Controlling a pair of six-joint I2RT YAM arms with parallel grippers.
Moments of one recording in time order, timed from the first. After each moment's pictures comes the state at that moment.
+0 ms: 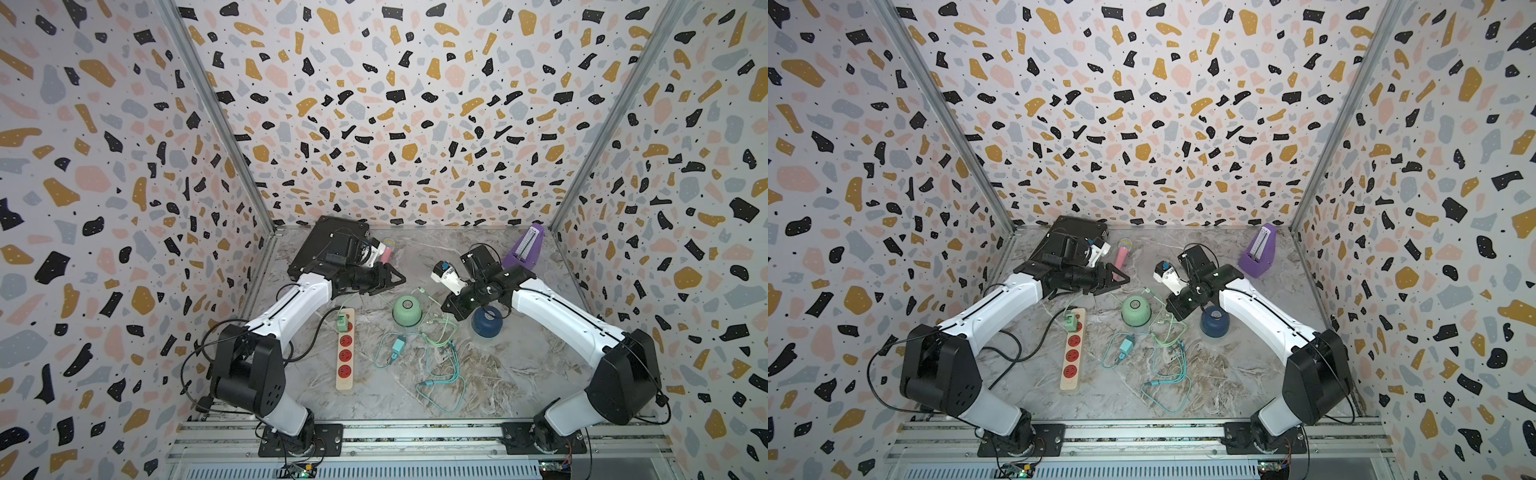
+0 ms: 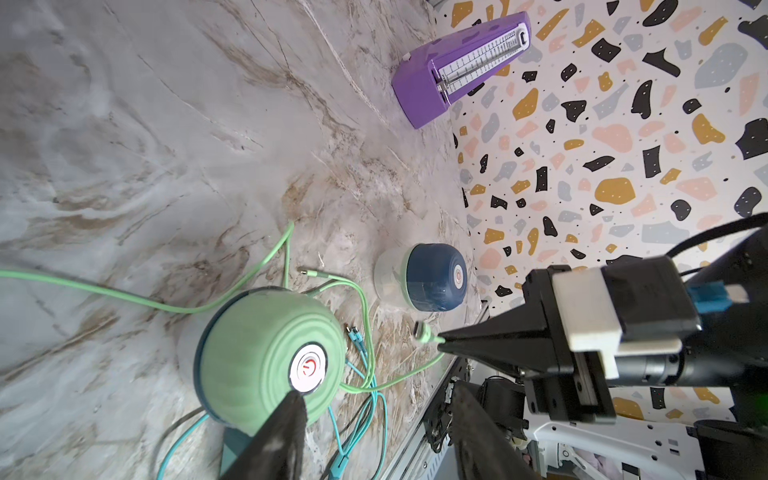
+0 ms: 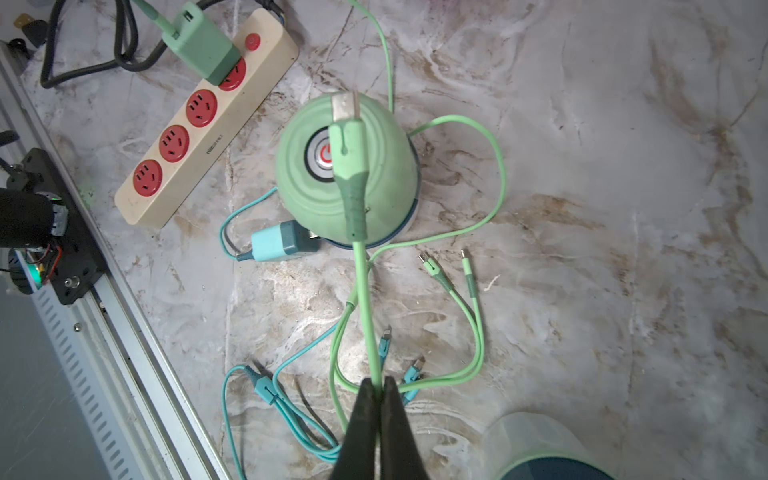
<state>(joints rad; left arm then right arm) -0.34 1.57 1.22 -0.45 0.79 -0.51 0.58 1.52 1.27 -0.82 -0.38 -0.17</state>
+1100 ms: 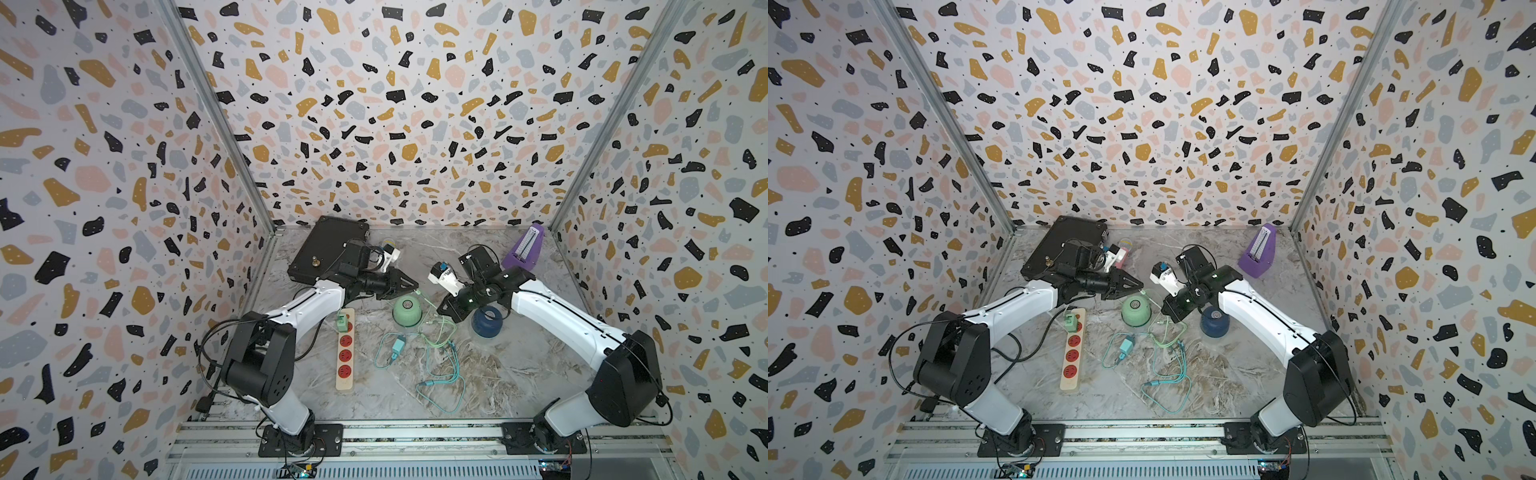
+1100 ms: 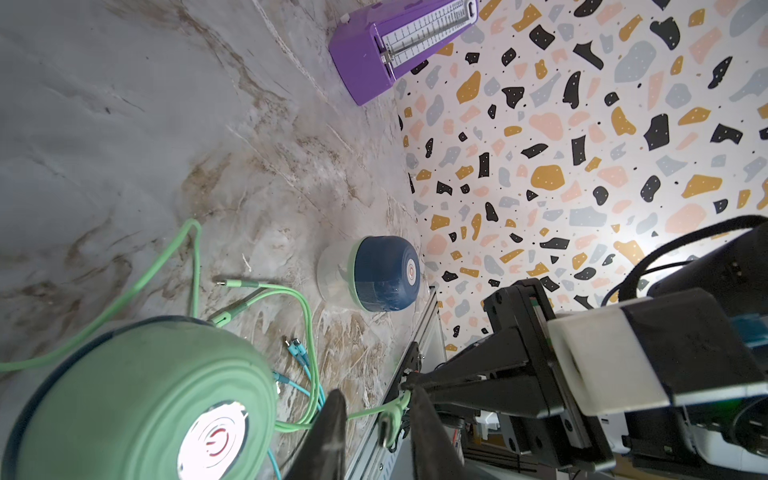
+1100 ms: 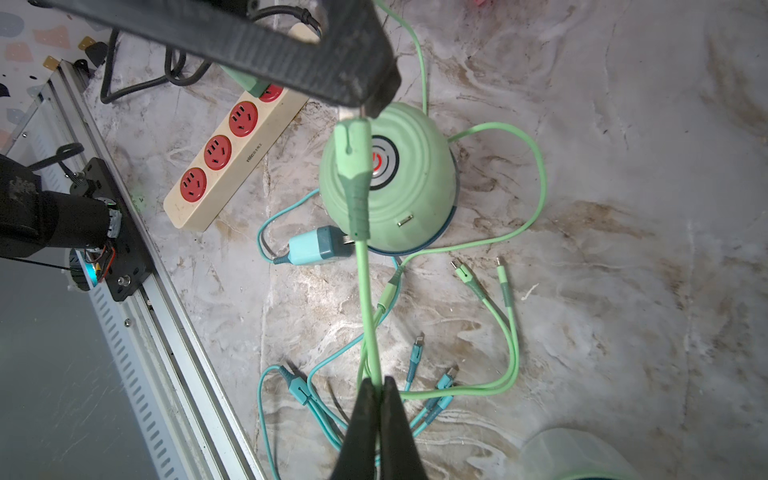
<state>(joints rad) -0.40 1.64 1.12 -0.14 0.94 -0.70 0.60 1.51 1.27 -0.81 -0.43 -0.13</state>
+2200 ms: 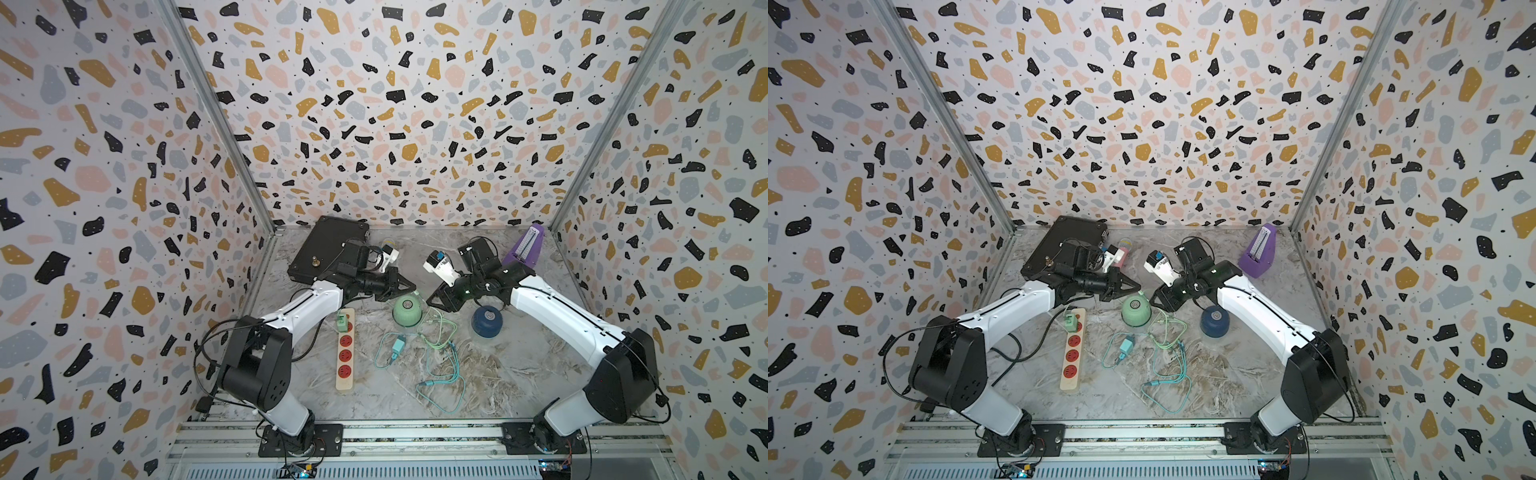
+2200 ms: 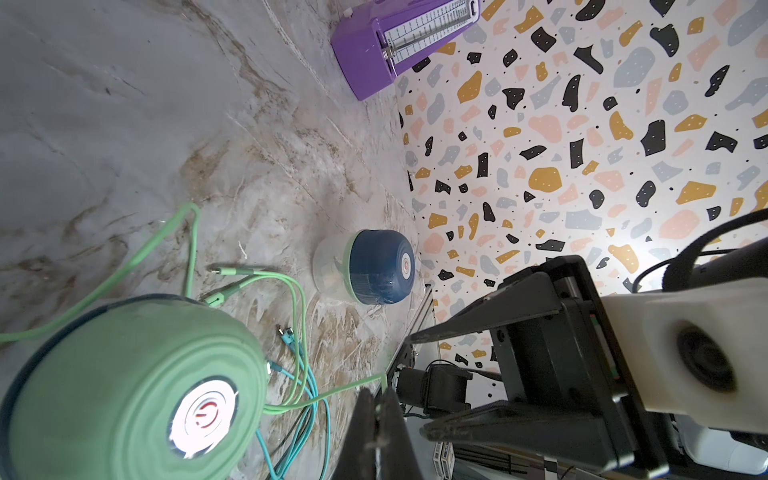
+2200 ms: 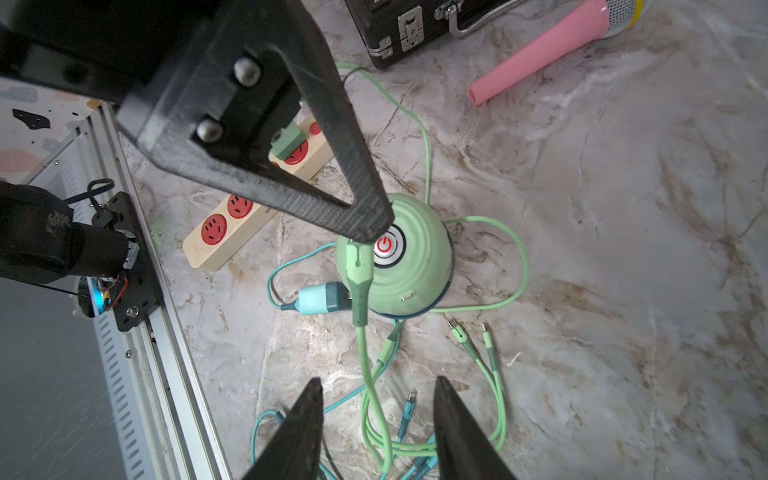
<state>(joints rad) -0.40 1.60 1.12 -0.18 0.93 -0.72 0.60 1.54 1.35 -0.72 -0.48 -0.15</state>
